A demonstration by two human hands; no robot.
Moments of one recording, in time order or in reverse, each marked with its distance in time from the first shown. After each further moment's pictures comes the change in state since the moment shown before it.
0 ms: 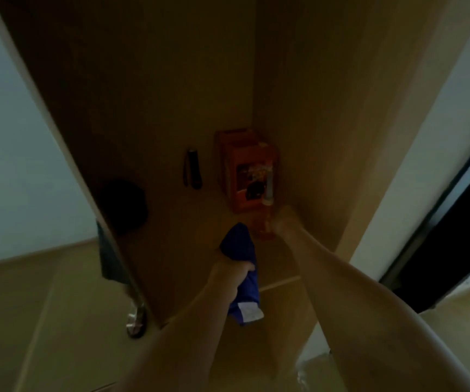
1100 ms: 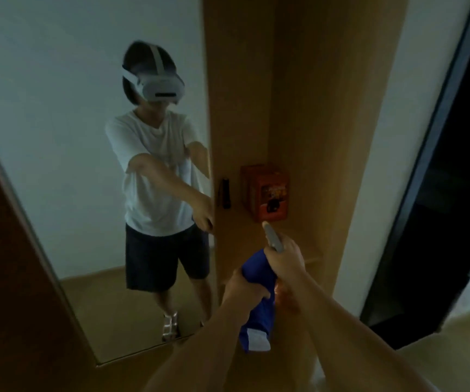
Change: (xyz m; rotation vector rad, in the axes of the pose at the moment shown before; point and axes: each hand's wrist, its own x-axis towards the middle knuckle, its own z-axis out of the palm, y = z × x) left_hand -0.183 -0.086 -0.115 0.192 -0.065 0.254; right_hand -0.273 -0.005 0.059 0.136 0.251 -0.387
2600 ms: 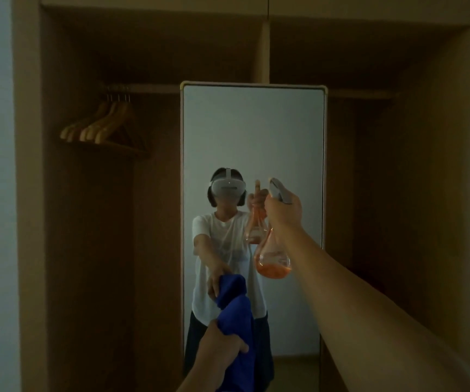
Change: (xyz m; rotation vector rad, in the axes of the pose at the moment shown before) left_hand -0.068 0.017 -0.276 -0.045 0.261 0.039; right_hand -0.020 -0.385 0.019 0.683 0.133 -0.368
